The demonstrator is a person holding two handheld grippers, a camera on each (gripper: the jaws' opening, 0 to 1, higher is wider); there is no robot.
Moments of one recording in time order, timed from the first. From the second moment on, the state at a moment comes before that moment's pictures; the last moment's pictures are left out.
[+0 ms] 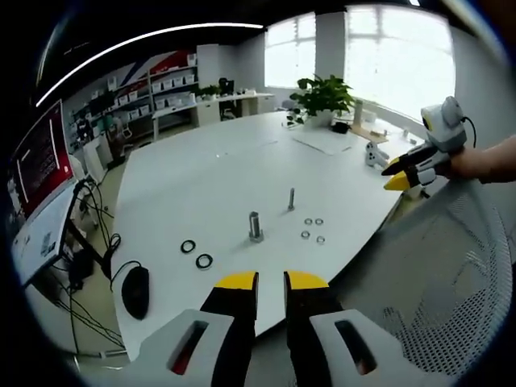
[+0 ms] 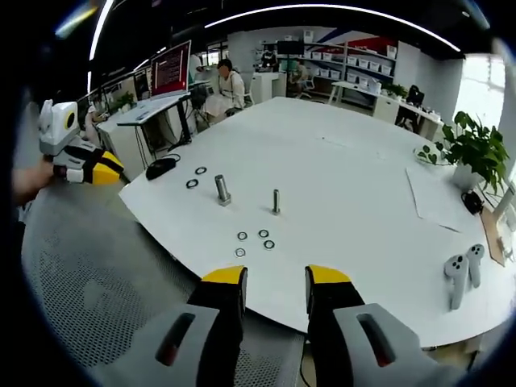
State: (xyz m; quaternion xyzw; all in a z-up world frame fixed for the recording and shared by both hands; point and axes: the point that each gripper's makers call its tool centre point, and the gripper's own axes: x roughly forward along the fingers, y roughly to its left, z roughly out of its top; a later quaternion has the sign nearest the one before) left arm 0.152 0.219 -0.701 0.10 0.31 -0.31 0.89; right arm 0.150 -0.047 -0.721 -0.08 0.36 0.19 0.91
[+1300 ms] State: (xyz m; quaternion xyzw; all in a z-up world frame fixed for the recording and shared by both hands) left arm 0.151 0.218 -0.705 0.11 0.32 -0.32 0.89; right arm 0.151 -0.043 -0.720 -0.08 0.35 0.20 0.91
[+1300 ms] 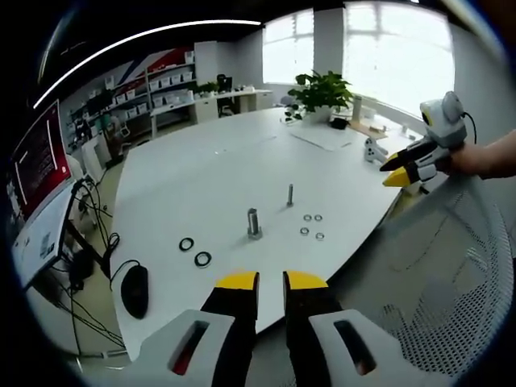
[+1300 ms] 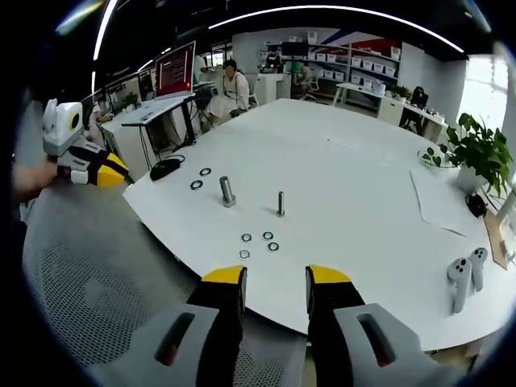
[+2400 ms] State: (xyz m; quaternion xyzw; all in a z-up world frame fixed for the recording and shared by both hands) left arm 0.152 0.220 -0.706 0.11 0.32 -0.31 0.89; right arm 0.149 -0.039 -0.720 -0.08 0.36 0.21 0.91
